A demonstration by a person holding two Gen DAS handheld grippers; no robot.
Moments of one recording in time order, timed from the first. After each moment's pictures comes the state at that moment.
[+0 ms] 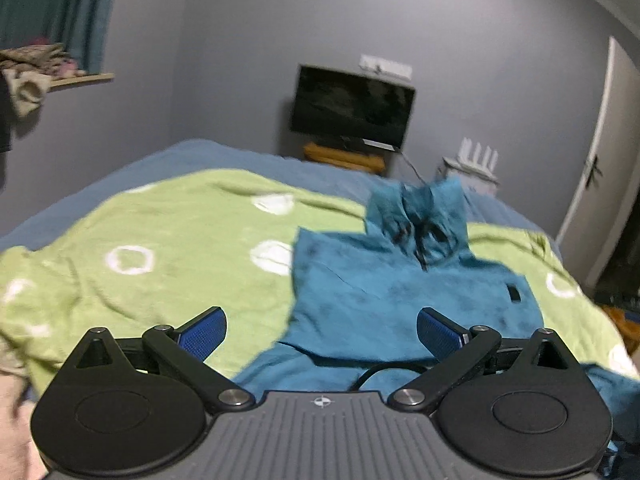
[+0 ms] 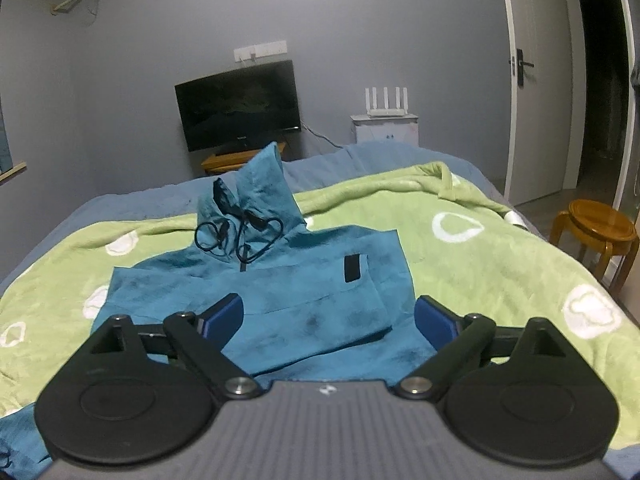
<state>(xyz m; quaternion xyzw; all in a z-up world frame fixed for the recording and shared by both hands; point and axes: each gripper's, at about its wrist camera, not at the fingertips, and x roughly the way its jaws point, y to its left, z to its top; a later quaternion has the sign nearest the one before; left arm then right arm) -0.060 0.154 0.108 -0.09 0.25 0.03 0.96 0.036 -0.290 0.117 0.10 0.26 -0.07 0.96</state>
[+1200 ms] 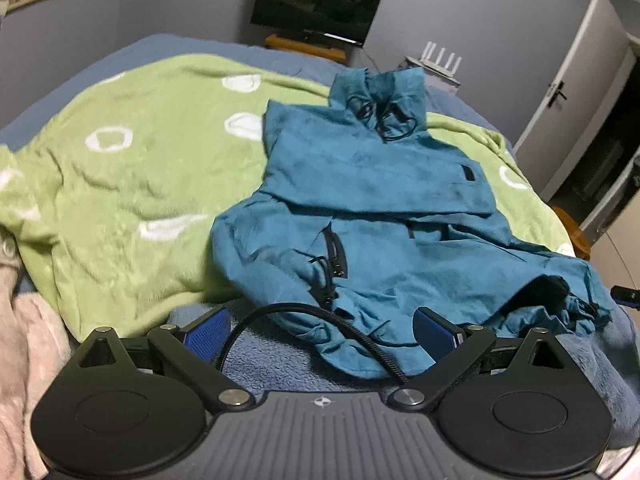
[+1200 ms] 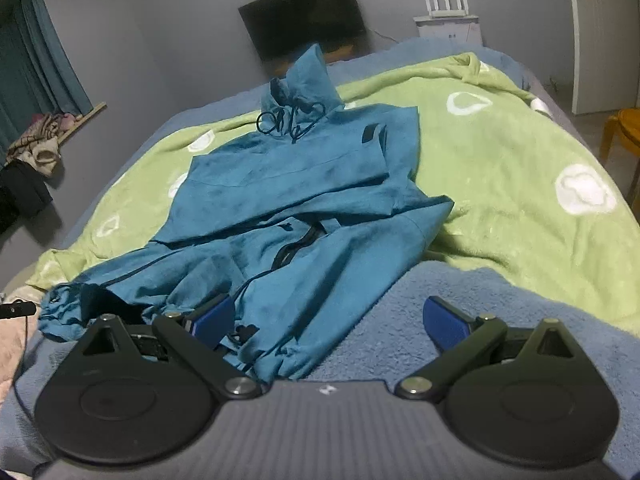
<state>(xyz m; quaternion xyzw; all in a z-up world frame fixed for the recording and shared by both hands) -0.138 0.176 0.080 -0.11 0.42 -0.07 0.90 -0.120 -0.397 0.102 0.15 0.39 0.09 0.90</state>
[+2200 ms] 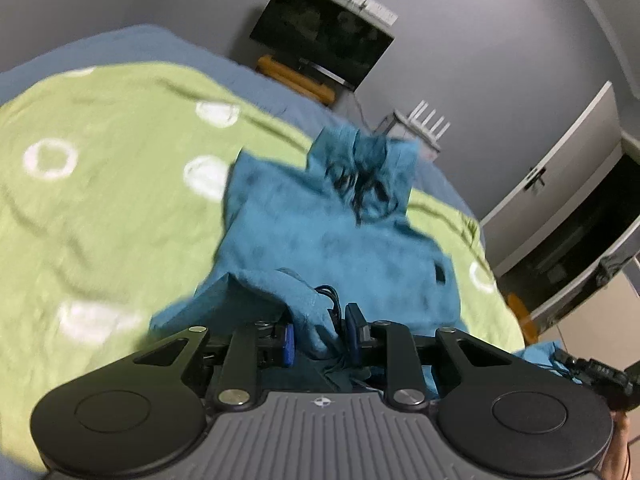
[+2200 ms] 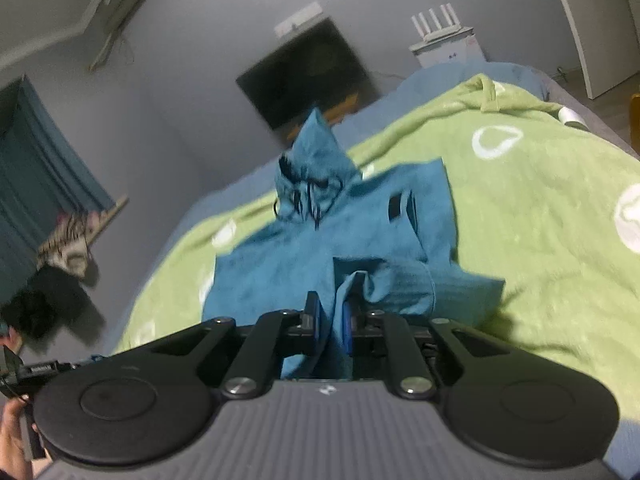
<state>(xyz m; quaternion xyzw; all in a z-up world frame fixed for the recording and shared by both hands) 0.031 0.197 0.098 -0.23 0.36 -0.10 0.90 0.011 -0.431 0.108 0.29 0.30 0.10 0.90</state>
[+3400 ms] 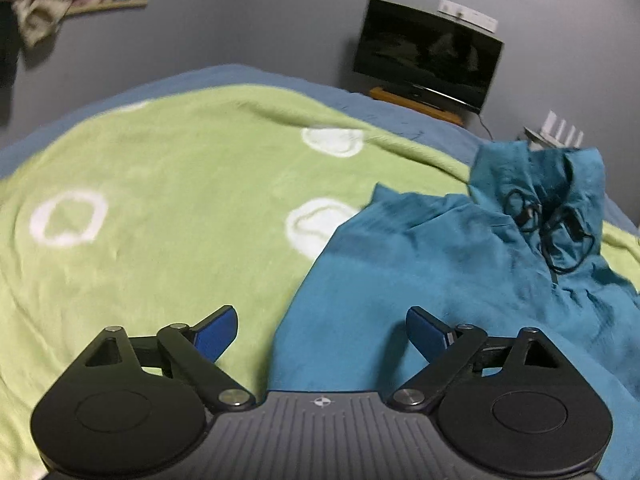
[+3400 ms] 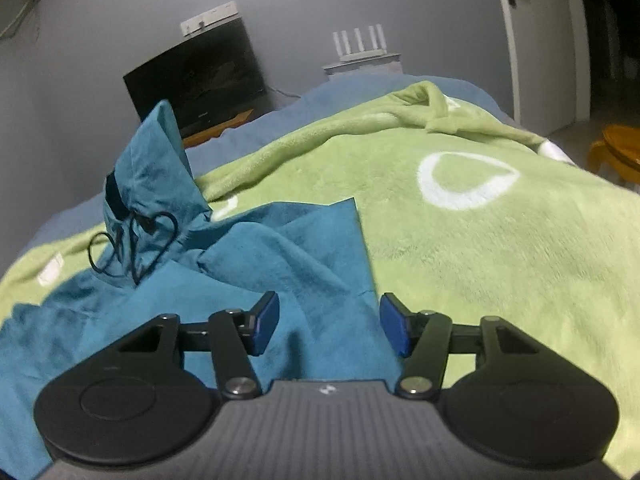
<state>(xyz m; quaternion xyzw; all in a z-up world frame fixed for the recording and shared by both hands) 0.221 0.203 -0.054 -0.13 0.33 0.10 0.93 0.279 -0.430 -0.049 0.17 0.31 -0.08 0.93</state>
